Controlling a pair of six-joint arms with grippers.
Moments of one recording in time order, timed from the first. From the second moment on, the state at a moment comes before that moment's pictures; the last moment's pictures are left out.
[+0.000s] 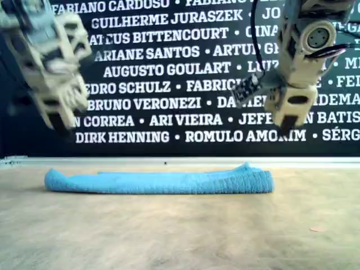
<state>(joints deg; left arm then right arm) -19.8 38.9 -3.4 89.1 -5.7 -7.2 10.3 56.8 43.1 68.3 0.7 0.5</state>
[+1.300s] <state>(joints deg) -27.9 137.3 146.4 22.7 -17.7 -15.3 10.2 159.5 162.9 16.2 0.9 -2.5</state>
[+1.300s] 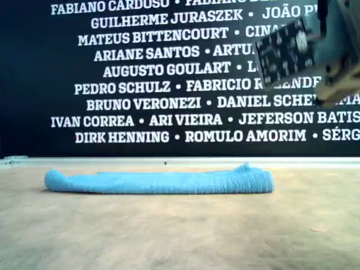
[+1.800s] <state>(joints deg) -28.2 136.9 164.0 -3.8 -17.3 -14.1 10.9 157.5 165.3 15.2 0.4 -2.2</state>
